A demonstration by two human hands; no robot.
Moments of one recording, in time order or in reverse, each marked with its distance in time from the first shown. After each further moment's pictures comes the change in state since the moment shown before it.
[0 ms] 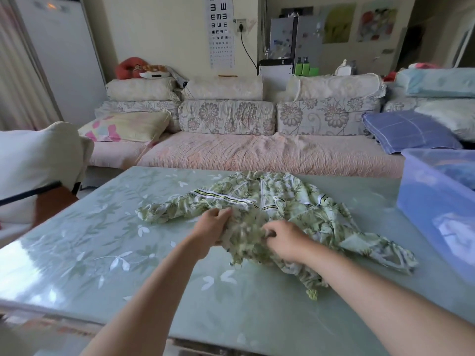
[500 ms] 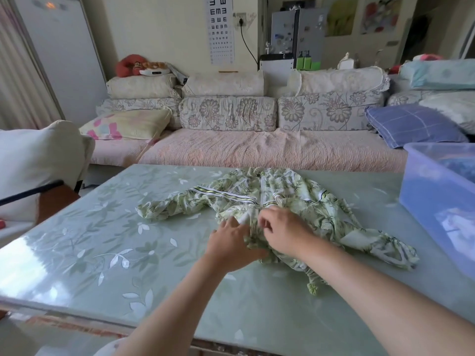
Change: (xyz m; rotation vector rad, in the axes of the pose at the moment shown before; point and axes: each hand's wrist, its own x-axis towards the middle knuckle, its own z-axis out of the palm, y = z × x) left_hand -0.014 -0.031 0.040 1.182 0.040 0.392; right_hand 0.008 0.006 -0.003 -0.285 0.235 -0.277
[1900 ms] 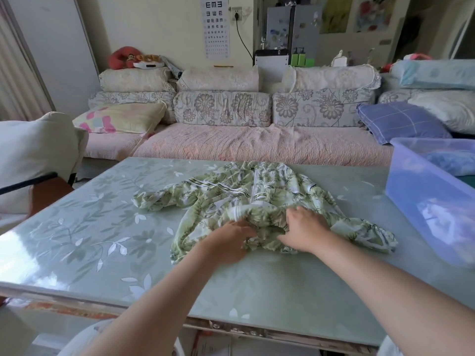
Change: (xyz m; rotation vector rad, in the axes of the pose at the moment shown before) left_hand -0.013 -0.002 0.001 -0.045 -0.140 0.339; right_hand -0.031 0.039 -0.005 -0.335 -0.213 0.299
